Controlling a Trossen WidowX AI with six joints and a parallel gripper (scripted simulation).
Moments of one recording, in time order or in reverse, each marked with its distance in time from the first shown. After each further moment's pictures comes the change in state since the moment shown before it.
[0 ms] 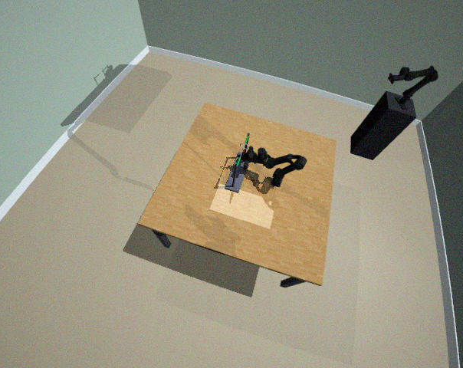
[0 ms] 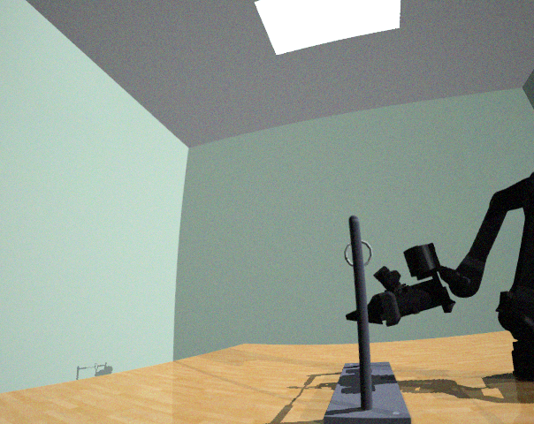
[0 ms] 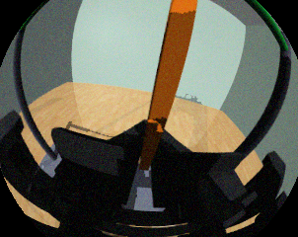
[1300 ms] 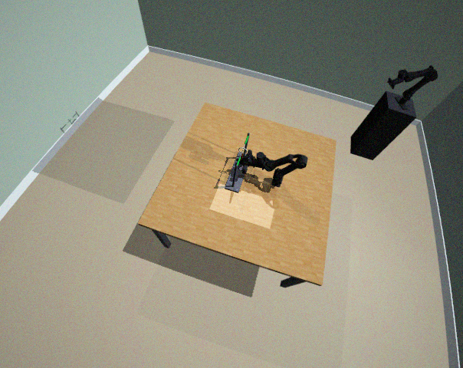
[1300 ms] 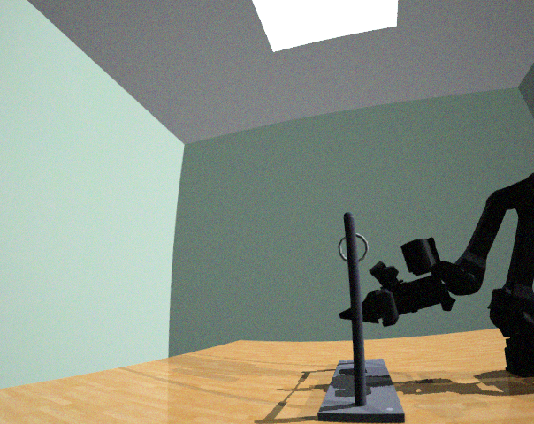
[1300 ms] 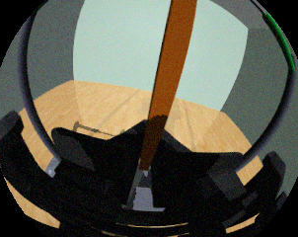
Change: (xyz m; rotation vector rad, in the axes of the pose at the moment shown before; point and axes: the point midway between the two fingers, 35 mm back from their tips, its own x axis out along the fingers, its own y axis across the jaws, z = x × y) arm 0.000 0.037 -0.001 -0.017 0.003 0.004
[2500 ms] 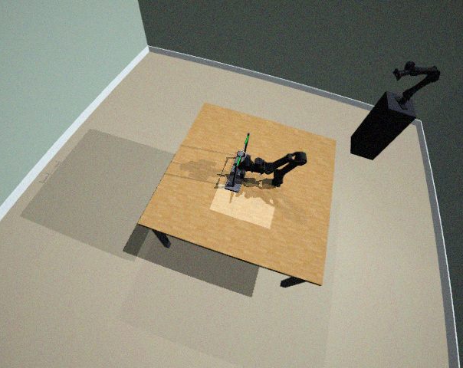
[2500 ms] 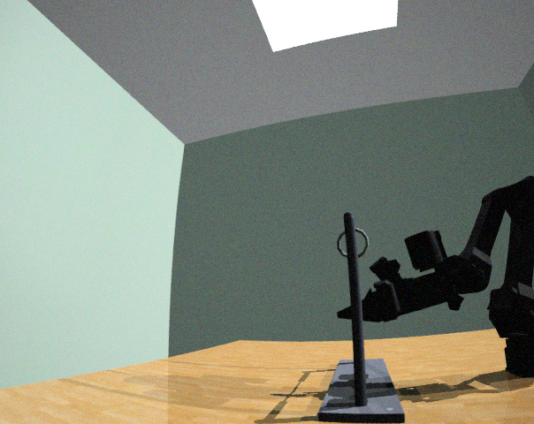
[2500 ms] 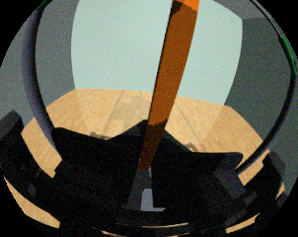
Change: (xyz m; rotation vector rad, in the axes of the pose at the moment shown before) arm 0.001 0.049 0.005 0.109 -0.003 -0.003
